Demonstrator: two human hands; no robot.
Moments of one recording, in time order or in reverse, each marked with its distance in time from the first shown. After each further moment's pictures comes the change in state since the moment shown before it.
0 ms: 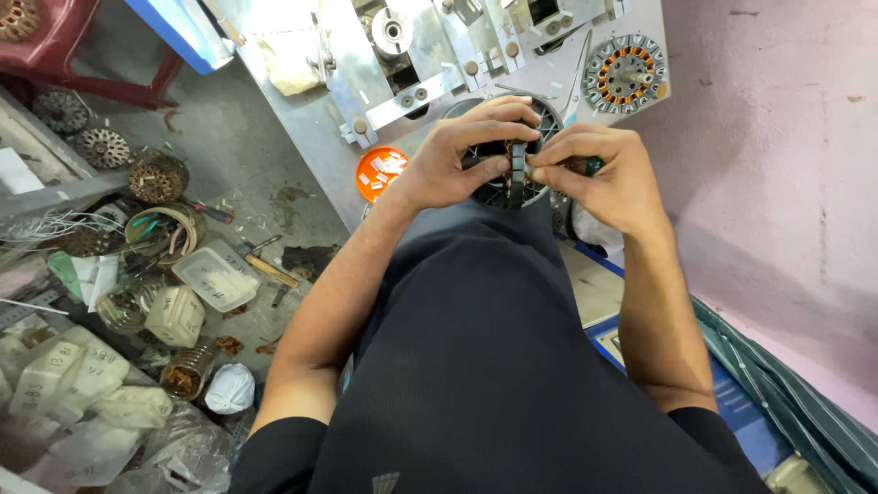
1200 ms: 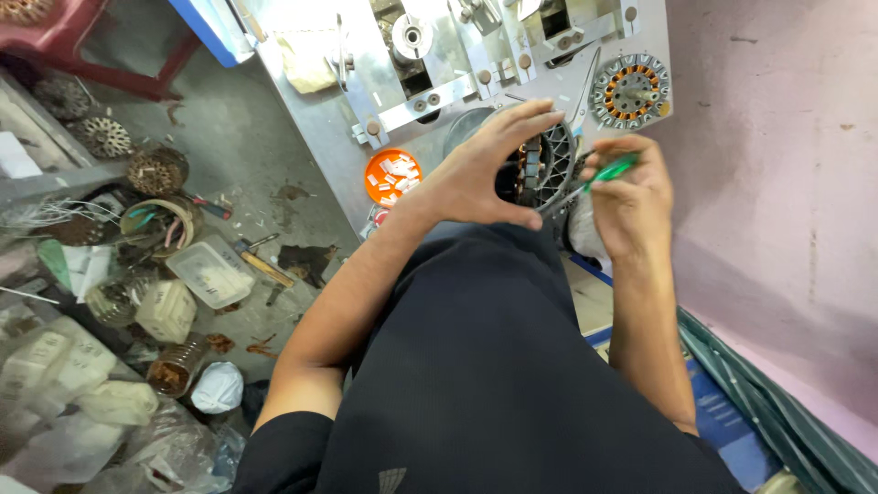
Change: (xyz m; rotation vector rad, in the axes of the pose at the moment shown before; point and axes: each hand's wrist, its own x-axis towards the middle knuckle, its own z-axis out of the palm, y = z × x) left_hand -0.003 0.010 0.010 0.281 -0.001 0.008; right_hand -0.028 0.052 0.018 0.951 0.428 0.236
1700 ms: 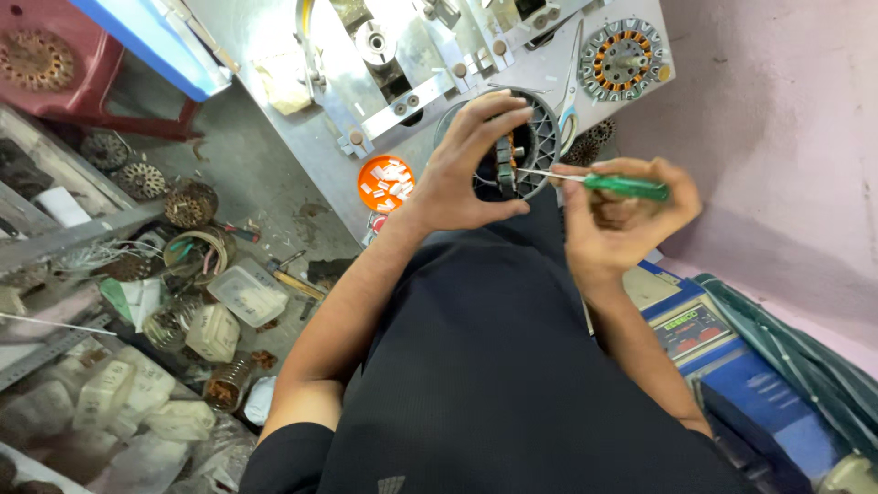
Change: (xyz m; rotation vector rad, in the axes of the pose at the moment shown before) left_hand 0.001 0.003 0.023 0.129 0.050 0.024; right_hand -0.067 0.015 0.029 -0.510 0.115 -0.672
